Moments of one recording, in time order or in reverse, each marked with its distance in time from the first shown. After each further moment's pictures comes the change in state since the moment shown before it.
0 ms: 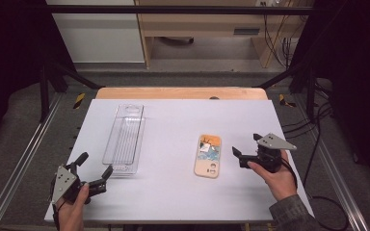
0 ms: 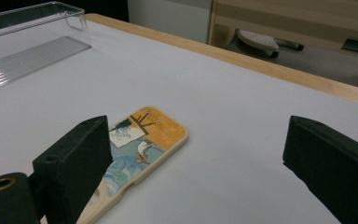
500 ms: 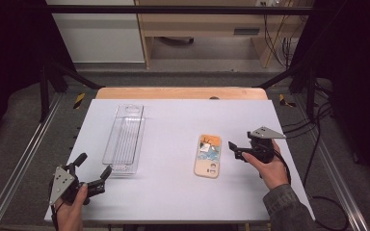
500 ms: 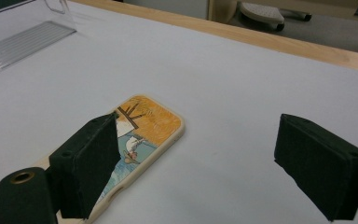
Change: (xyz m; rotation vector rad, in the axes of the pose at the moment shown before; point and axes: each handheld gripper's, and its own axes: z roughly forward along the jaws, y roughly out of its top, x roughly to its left) left arm 0.002 0.000 -0.003 -0.007 0.003 -0.017; right arm -0.011 -0.003 0.034 0.097 0.001 0.073
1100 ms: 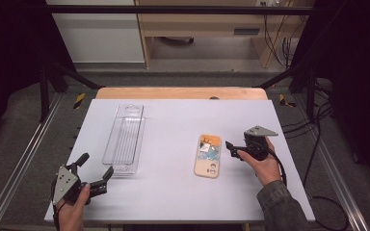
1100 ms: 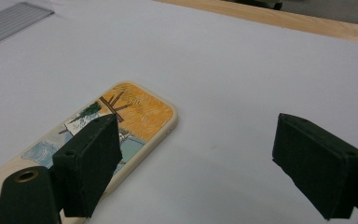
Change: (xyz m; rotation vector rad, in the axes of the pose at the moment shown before) left arm -0.004 0.000 0.003 0.019 -0.011 0.030; right arm -0.001 -0.006 0.023 0.059 -0.024 0.016
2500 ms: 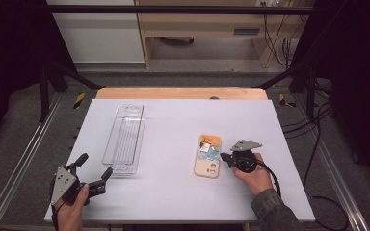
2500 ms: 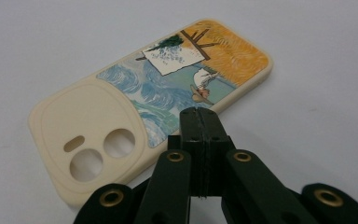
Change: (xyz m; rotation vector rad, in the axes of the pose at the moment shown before) left arm 0.002 0.000 -0.002 0.001 0.002 -0.011; right arm 0.037 -0.029 0.007 0.124 0.173 -0.146
